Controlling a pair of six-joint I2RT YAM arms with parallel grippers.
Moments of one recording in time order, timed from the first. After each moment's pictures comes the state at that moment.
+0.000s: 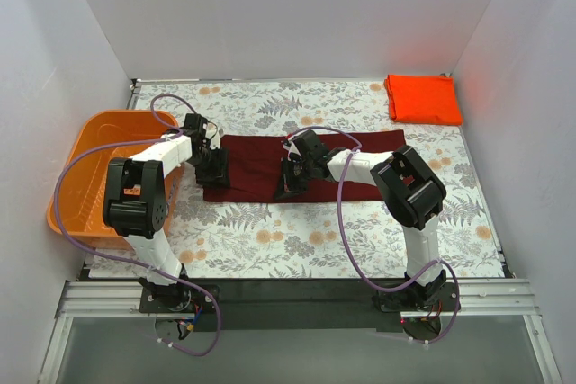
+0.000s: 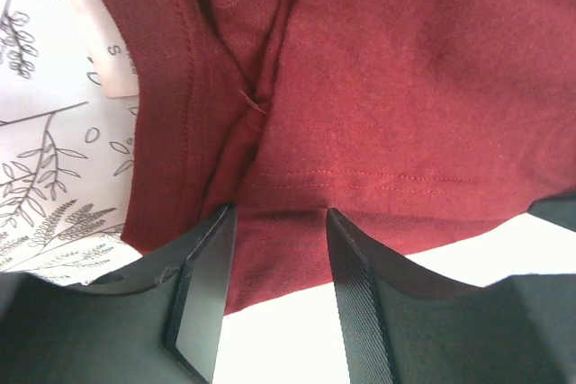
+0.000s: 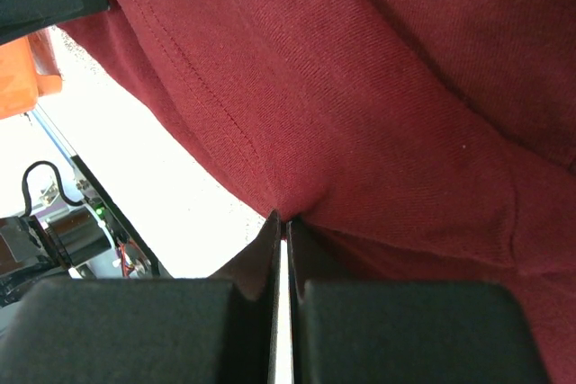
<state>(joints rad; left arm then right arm) -0.11 1.80 1.14 -0.65 0.26 -0.12 0.72 2.02 1.22 -0.12 -0.54 0.67</state>
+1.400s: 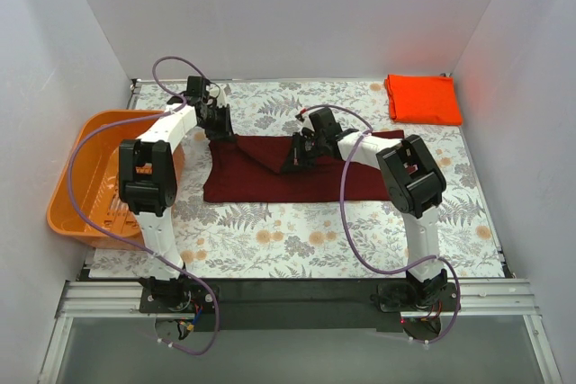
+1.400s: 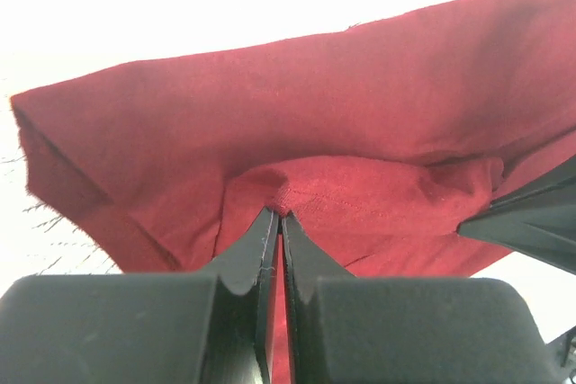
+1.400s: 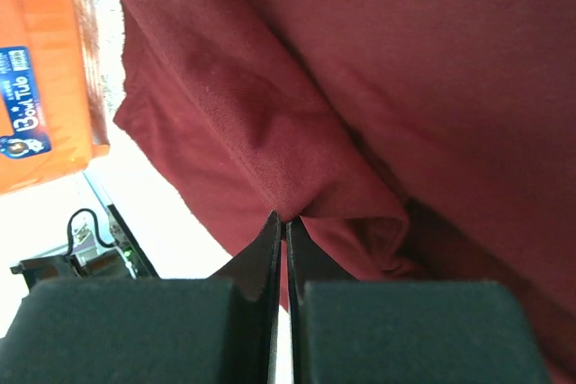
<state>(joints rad) -0.12 2.01 1.59 -0.63 0.39 -0.12 0.57 2.09 1.38 -0.11 -0.61 0.63</state>
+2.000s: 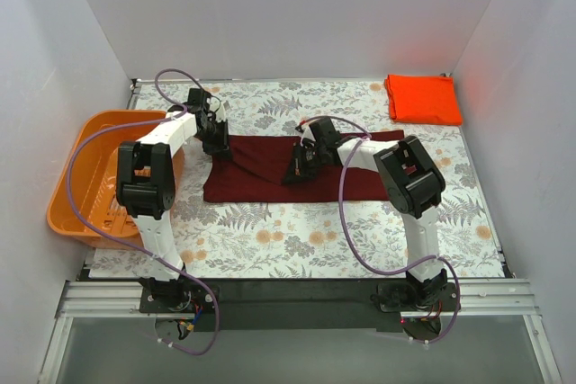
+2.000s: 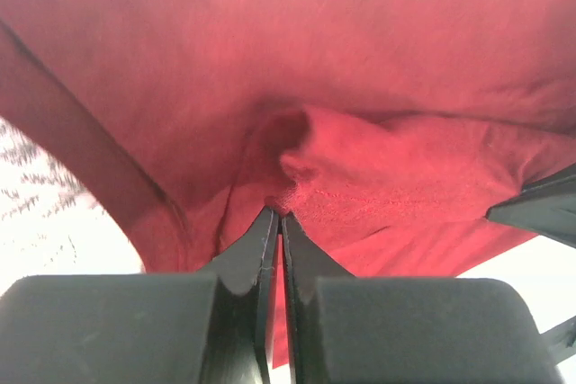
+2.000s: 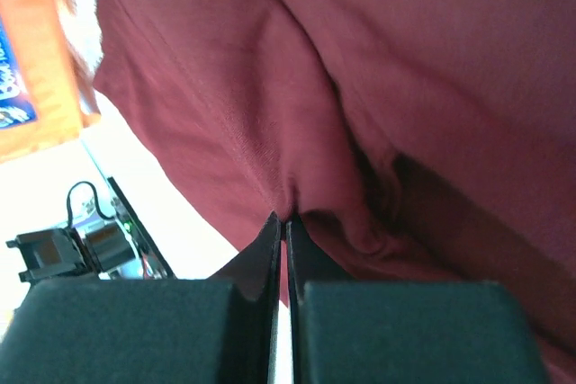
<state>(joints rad) -0.12 1.99 1.48 -0.66 0.35 -0.11 0.57 2.10 1.32 -0.11 -0.67 0.63</state>
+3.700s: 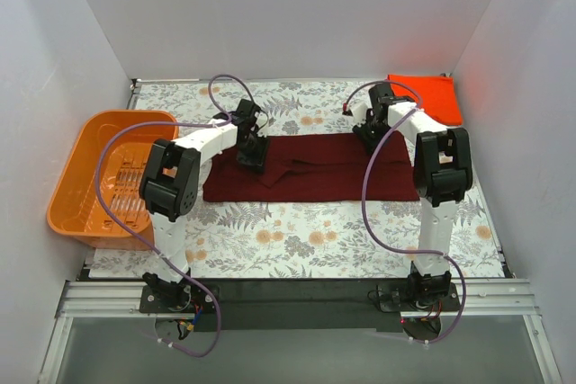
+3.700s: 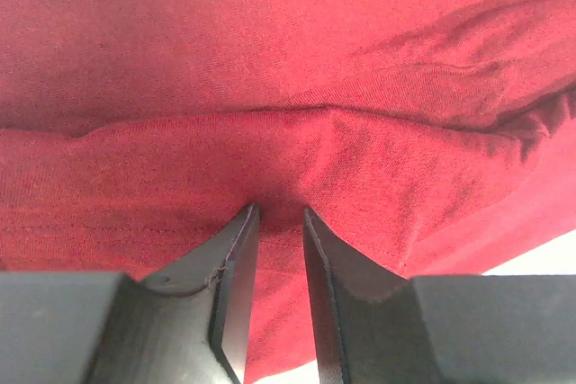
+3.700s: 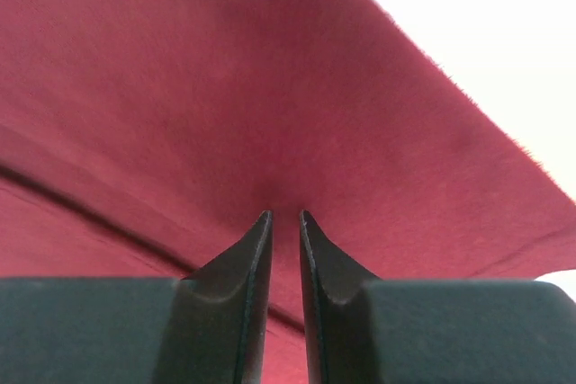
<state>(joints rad) -0.40 2.04 1.48 -0.65 0.18 -0.11 0.19 2.11 1.63 -0.77 -0.17 -0.55</state>
